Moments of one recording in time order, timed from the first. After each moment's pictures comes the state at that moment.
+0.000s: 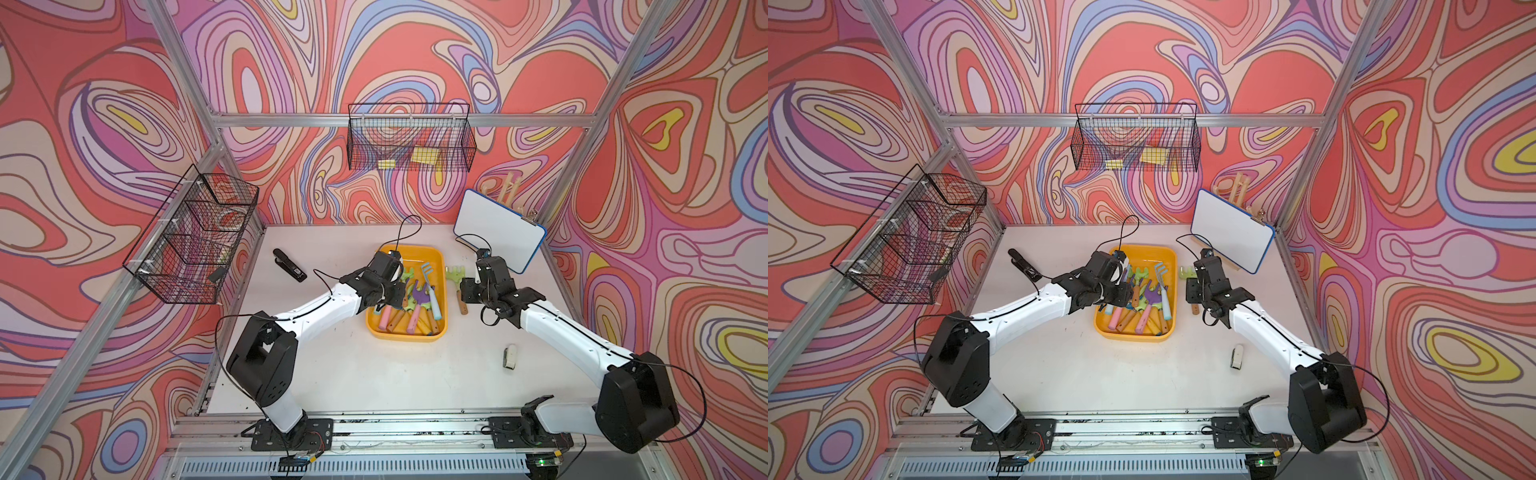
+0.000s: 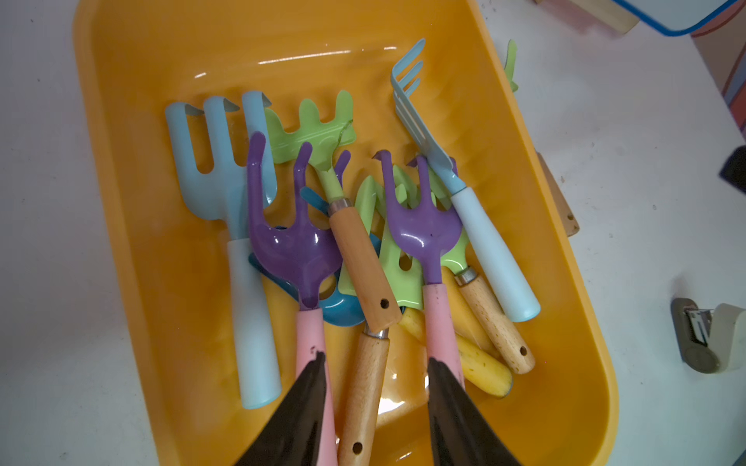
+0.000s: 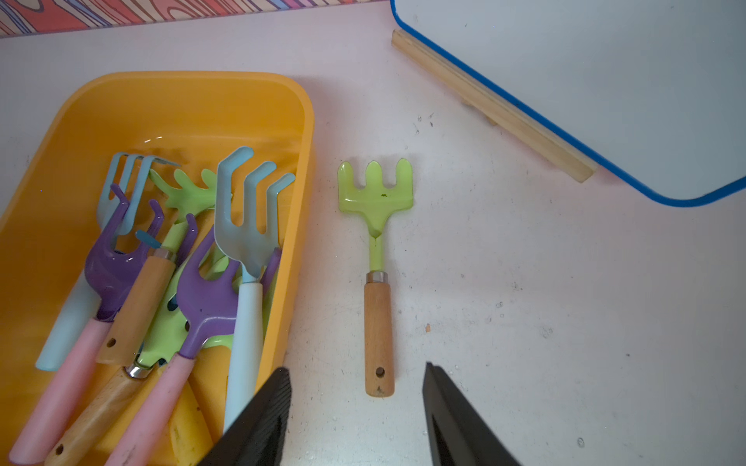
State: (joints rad) left arm -0.64 1.69 1.24 -0.46 0.01 -0.32; right arm 0.37 1.34 0.92 -0.37 0.17 0.30
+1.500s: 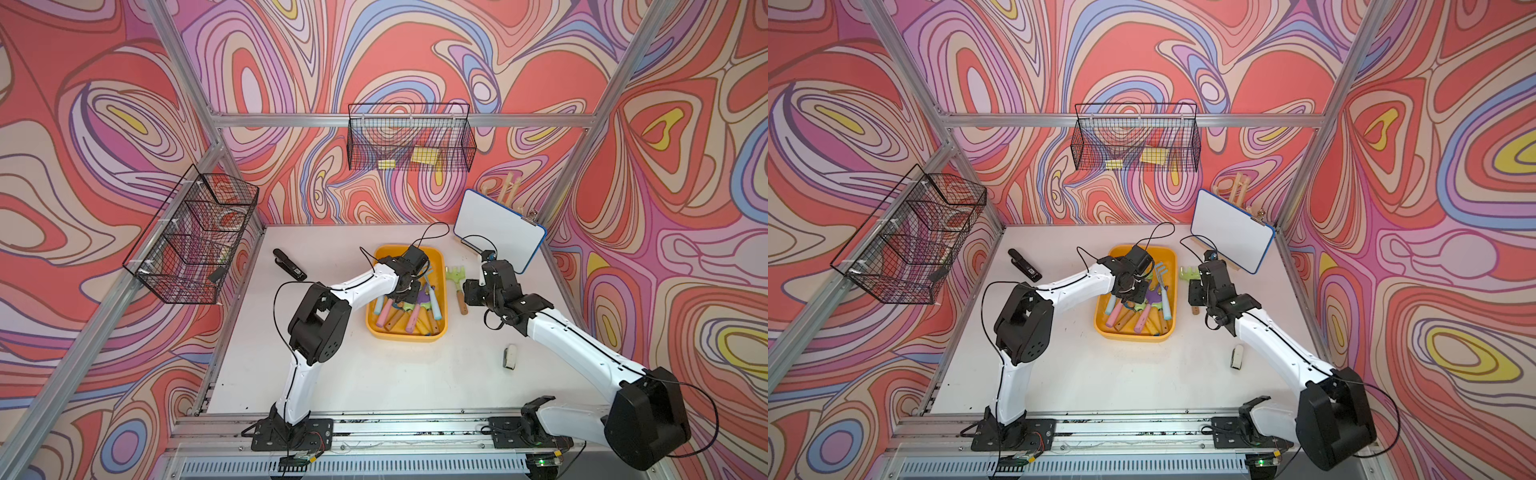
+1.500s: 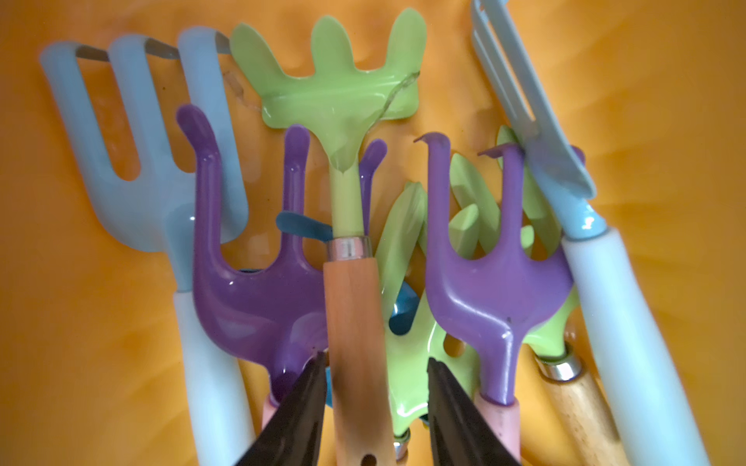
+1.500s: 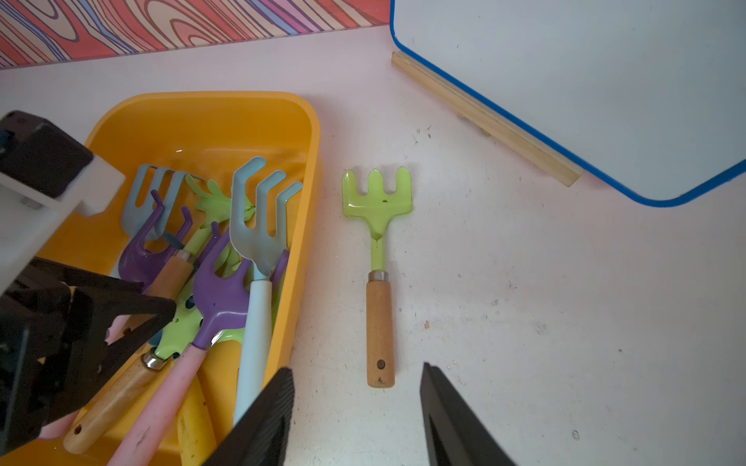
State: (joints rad) left arm -0.69 2.12 1.68 -0.77 -0.12 -0.37; right arm 0.37 1.26 0.87 -0.35 0.17 0.30
